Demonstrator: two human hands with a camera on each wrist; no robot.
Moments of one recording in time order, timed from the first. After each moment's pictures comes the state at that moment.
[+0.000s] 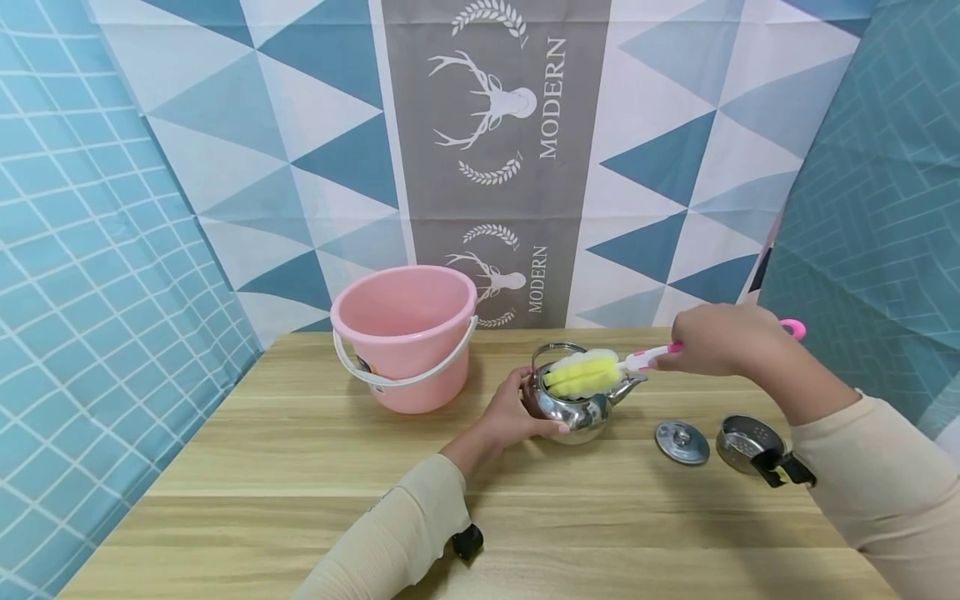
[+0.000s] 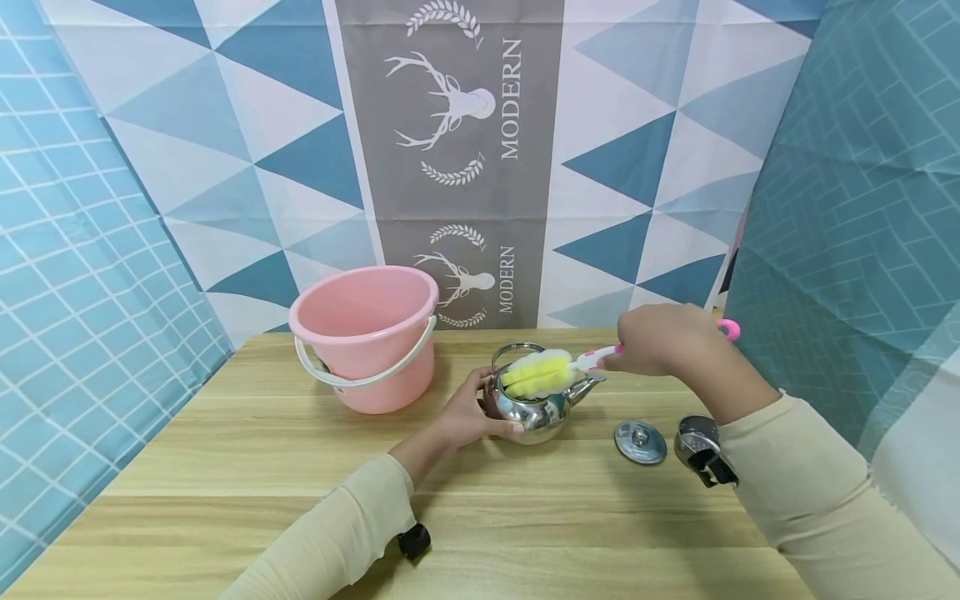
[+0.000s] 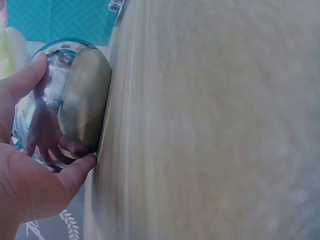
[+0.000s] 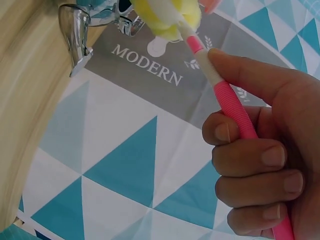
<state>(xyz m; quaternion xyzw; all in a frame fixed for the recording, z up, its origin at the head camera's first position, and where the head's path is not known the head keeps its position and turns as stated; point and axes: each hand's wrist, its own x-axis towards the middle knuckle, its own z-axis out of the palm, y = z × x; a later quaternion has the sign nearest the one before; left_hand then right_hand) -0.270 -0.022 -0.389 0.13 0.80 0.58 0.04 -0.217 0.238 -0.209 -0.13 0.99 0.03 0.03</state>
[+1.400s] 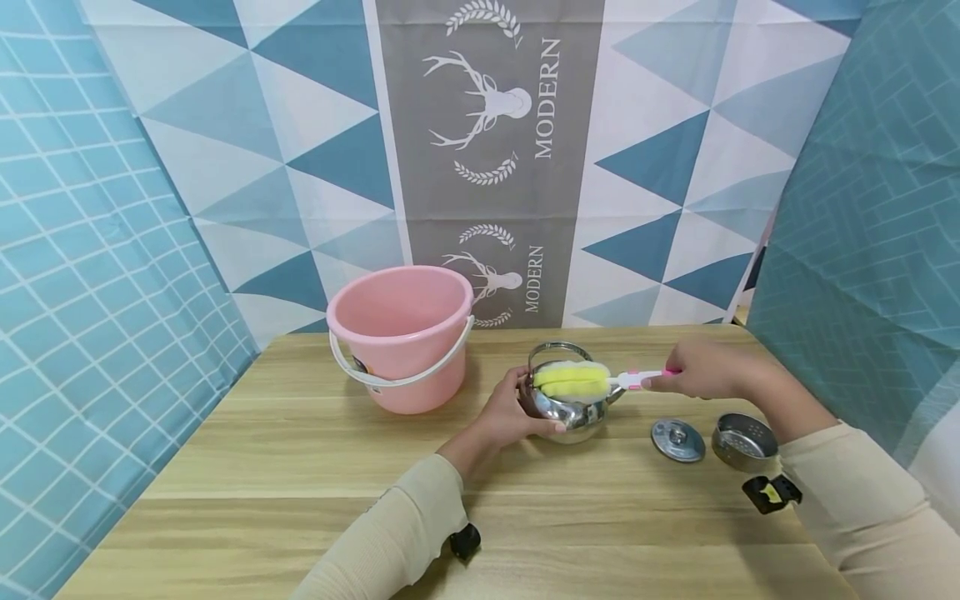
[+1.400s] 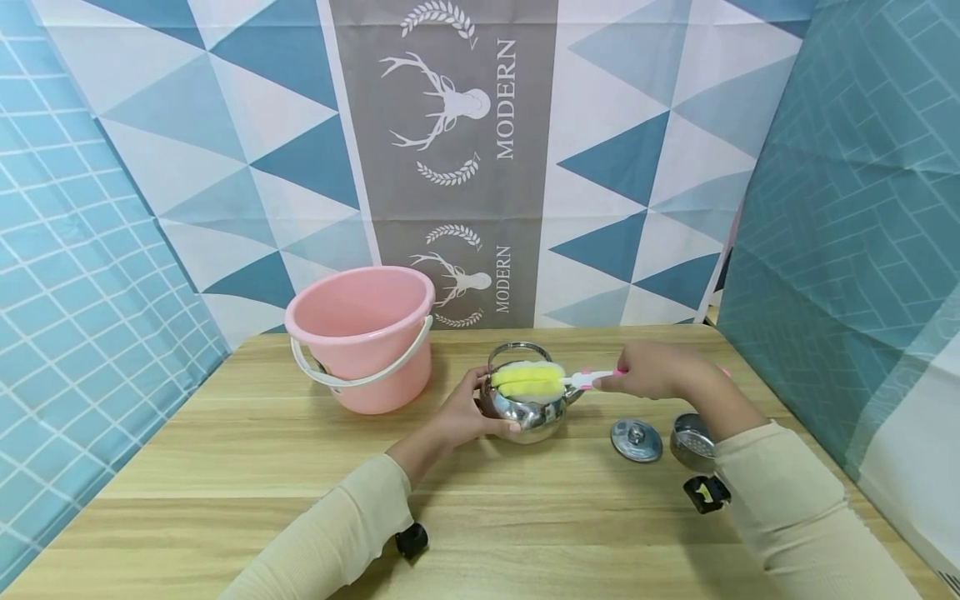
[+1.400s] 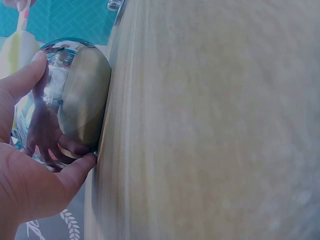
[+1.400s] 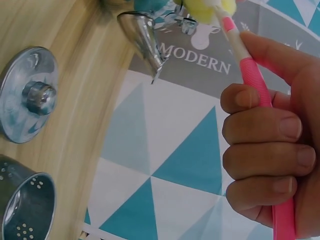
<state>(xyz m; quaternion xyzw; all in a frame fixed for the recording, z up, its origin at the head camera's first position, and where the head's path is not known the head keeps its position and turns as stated) -0.270 -0.022 -0.388 0.13 0.81 0.57 0.05 -0.234 0.260 -0.259 -0.17 0.97 -0.14 0.11</state>
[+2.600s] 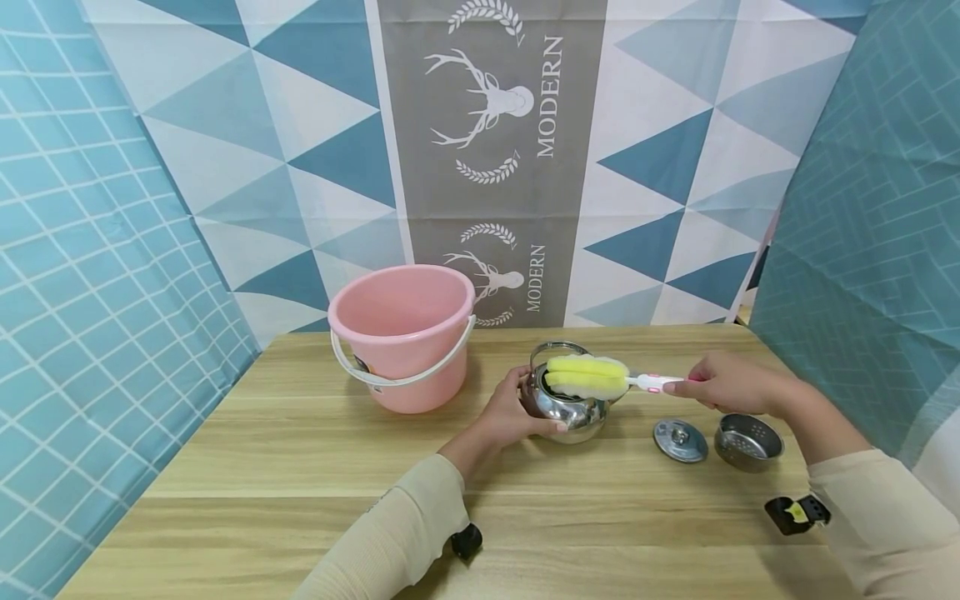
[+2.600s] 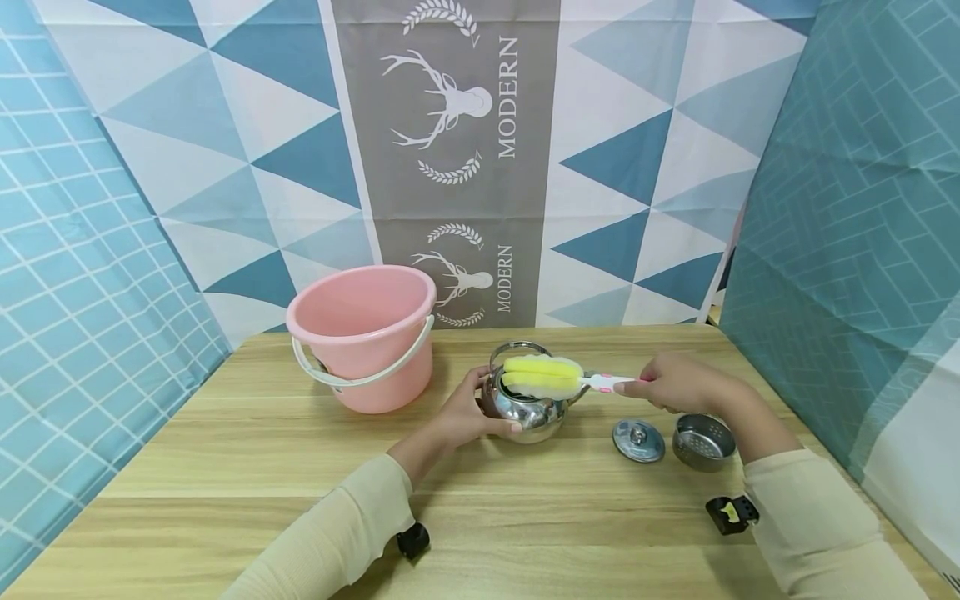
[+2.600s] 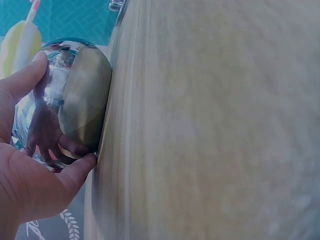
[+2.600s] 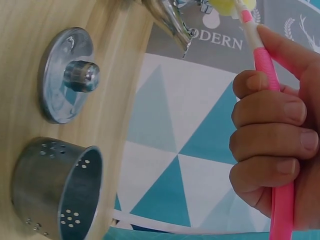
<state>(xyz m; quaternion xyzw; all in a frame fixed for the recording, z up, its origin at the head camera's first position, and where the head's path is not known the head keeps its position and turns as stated) -0.269 -0.023 -0.387 0.13 0.81 0.58 0.05 -0.228 0.291 -0.280 -0.13 0.95 -0.24 0.14</state>
